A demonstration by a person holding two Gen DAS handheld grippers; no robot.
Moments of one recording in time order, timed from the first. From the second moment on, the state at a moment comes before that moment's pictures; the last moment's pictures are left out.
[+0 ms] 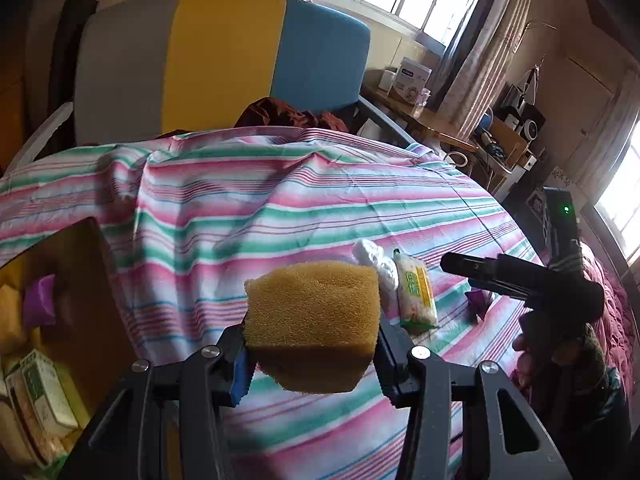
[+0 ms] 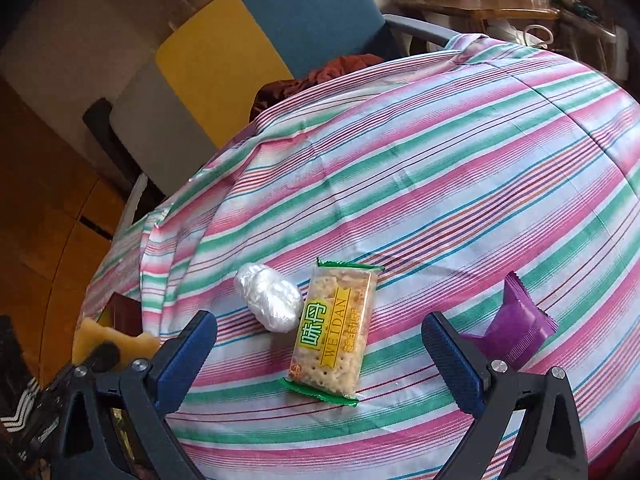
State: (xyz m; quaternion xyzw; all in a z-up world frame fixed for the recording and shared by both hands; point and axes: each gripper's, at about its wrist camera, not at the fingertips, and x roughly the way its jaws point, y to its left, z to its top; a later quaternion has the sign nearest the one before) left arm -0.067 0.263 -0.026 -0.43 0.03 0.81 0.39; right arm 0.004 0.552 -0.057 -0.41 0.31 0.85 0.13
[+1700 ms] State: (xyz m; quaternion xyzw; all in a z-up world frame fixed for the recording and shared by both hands) left arm -0.031 -0.007 -0.013 -0.42 -0.11 0.88 0.19; right arm -0.038 0.418 -0.111 -0.52 0.06 0.85 -0.03
